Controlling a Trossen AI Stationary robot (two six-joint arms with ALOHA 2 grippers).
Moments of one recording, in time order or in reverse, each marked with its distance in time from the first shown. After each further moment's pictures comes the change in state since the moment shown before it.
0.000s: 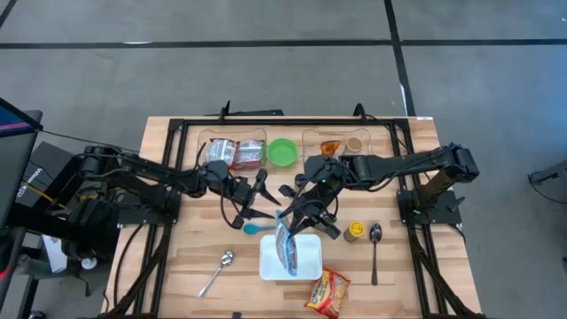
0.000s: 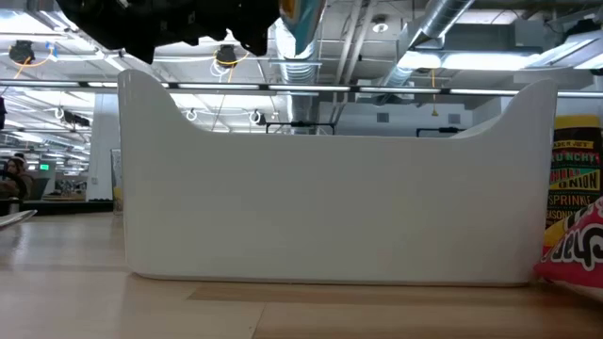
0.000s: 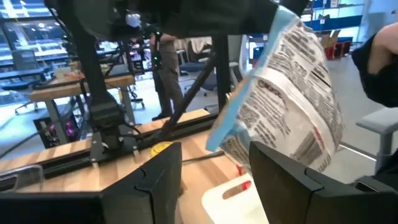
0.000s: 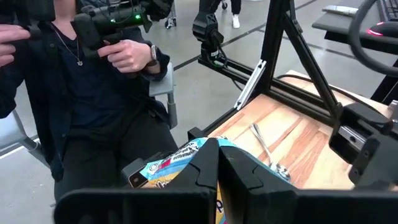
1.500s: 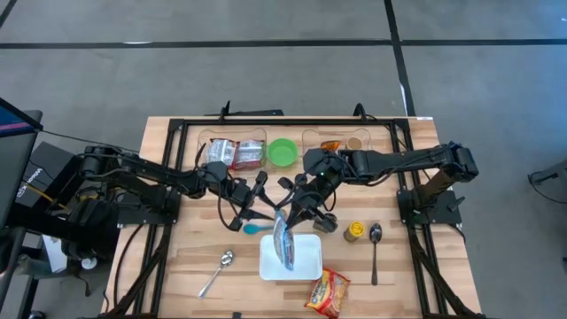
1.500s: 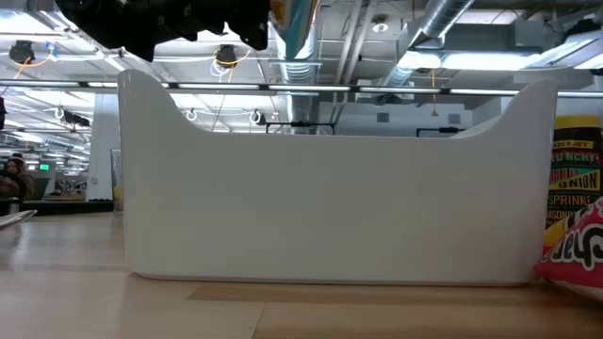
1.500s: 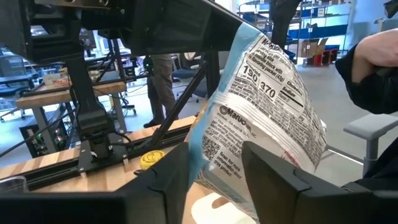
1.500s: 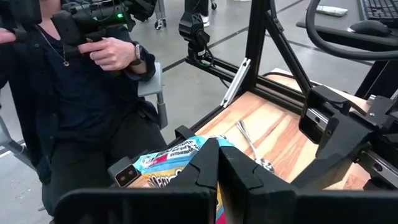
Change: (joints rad) left arm -0.022 0.000 0.000 0.027 0.028 -0.020; right arm -0.049 0.000 0.000 0.000 0.000 -0.007
